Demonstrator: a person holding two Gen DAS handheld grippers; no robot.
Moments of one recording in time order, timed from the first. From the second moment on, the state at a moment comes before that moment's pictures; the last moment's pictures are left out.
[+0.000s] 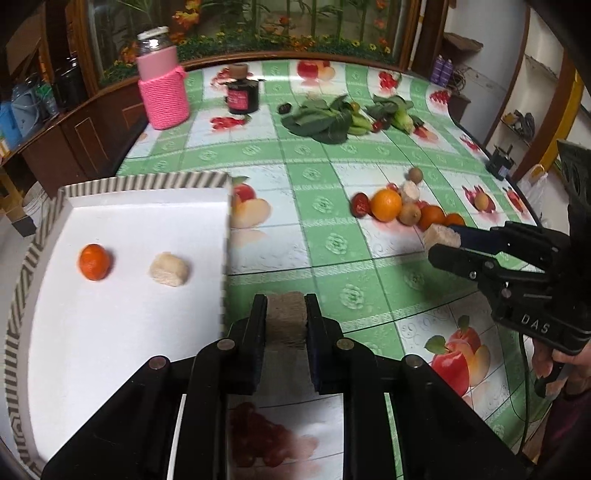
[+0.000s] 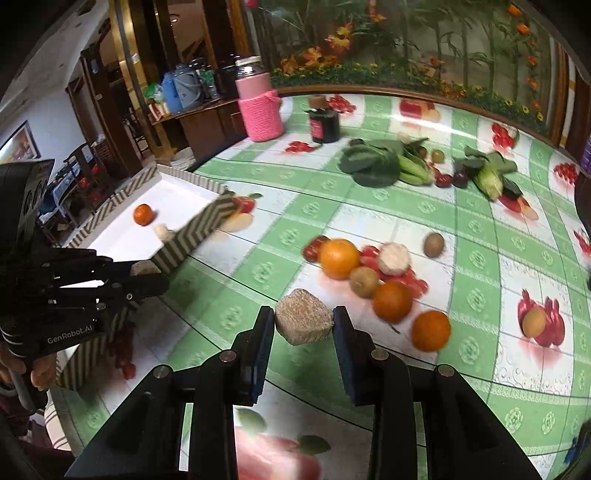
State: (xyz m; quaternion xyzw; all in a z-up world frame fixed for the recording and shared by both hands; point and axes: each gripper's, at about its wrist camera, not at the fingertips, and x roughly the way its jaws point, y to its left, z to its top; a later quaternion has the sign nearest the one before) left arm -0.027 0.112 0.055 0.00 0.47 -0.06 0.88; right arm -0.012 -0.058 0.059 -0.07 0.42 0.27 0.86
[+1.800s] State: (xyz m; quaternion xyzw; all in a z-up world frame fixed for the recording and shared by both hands) left arm -0.031 0.270 0.031 -0.07 0.49 0.07 0.87; right arm -0.028 0.149 0.055 -0.15 0.42 0.44 0.78
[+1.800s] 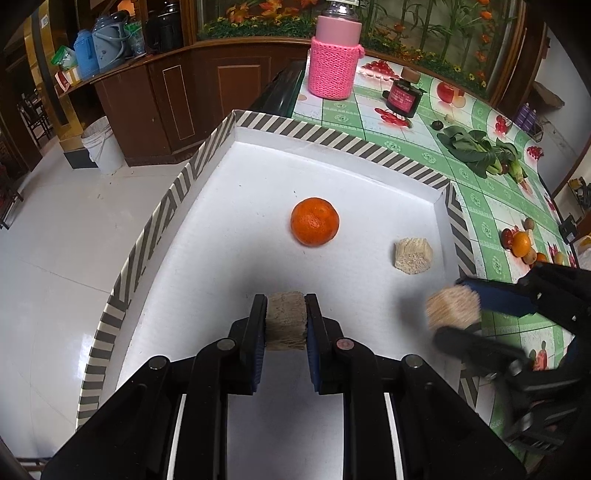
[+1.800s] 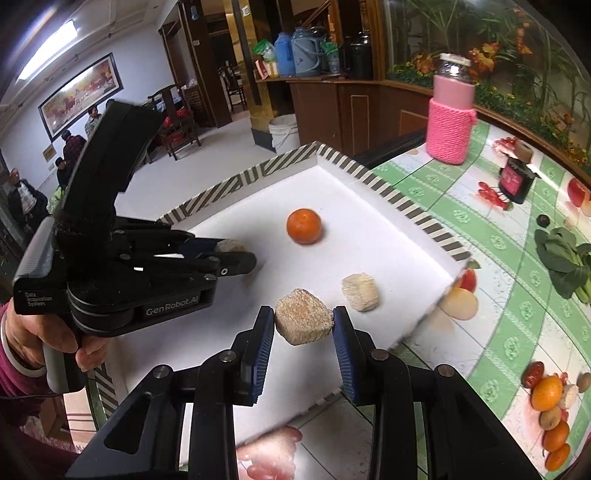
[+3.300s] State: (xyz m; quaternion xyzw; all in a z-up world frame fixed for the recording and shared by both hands) left arm -0.036 0.185 0.057 -0.04 0.45 0.04 0.89; right arm -0.033 0.033 0.061 -0.08 0.42 0.36 0.83
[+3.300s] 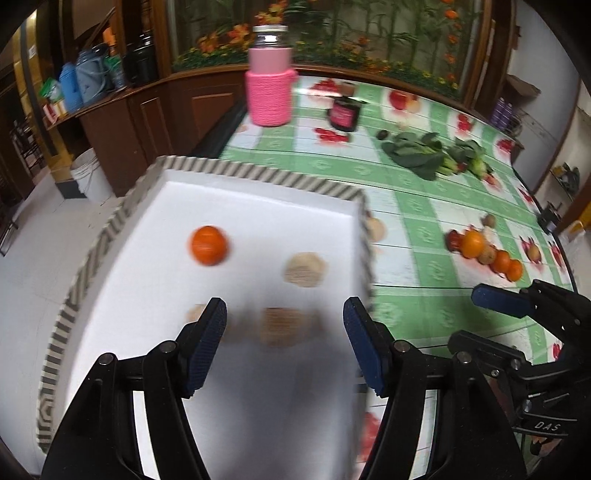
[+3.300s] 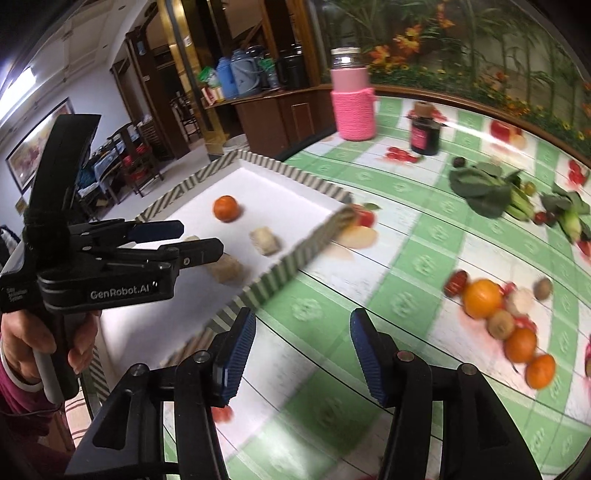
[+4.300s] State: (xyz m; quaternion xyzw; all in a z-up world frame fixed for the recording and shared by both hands) left arm 0.004 0.057 0.037 0.00 0.48 -0.06 0.87; right arm -0.008 -0.131 0.044 -0.03 0.45 0.22 0.87
